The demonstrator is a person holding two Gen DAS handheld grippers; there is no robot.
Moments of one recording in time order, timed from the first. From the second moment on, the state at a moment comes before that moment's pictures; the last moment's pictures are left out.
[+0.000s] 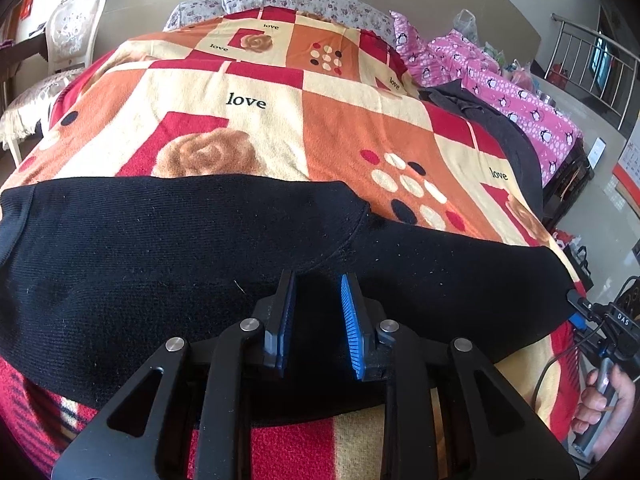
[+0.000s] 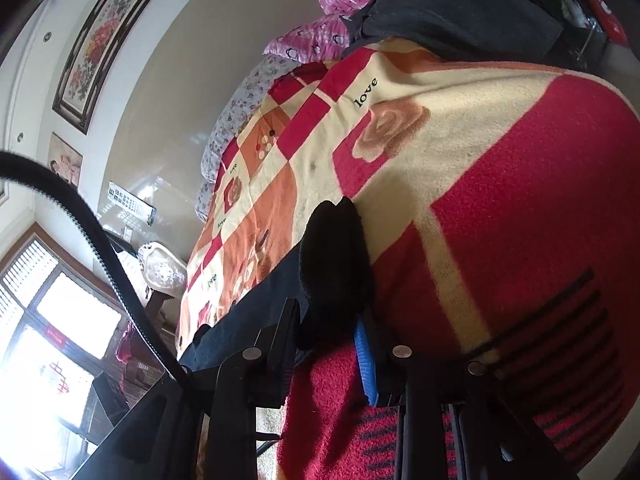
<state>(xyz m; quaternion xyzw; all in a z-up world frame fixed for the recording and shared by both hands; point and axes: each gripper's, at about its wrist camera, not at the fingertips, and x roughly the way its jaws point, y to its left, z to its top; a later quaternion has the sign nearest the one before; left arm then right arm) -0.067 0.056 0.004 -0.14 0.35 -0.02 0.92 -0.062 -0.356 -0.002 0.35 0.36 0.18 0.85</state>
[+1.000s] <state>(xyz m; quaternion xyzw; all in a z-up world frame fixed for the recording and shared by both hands) -0.068 0.052 0.003 -0.14 0.35 -0.09 0.92 -0.058 -0.326 0.006 0.18 0.36 0.20 0.89</state>
